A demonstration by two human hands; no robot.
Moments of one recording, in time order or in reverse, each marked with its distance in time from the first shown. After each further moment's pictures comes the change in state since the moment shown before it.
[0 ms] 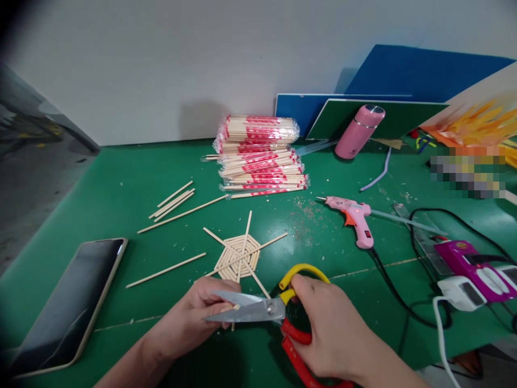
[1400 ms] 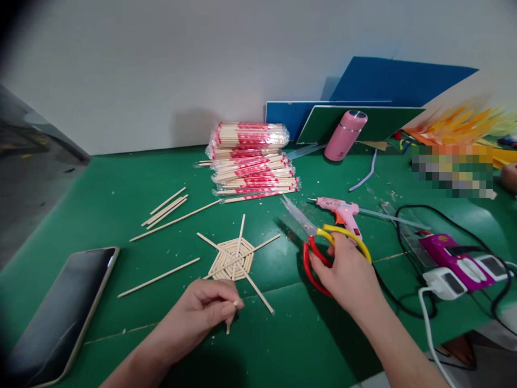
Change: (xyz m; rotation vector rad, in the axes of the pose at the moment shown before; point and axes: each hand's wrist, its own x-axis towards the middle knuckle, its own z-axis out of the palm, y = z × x) left_hand 0.002 -0.004 0.002 0.068 0.116 -0.023; right_hand 0.019 0.050 -0.017 -0.161 0.539 0.427
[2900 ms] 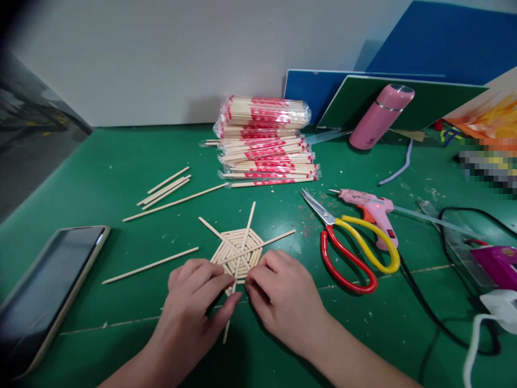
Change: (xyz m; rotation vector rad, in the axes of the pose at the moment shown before) left_hand -0.002 -0.020 0.001 1.270 0.521 0.443; right_hand -0.020 -0.076 0.046 0.310 -0.285 -0.658
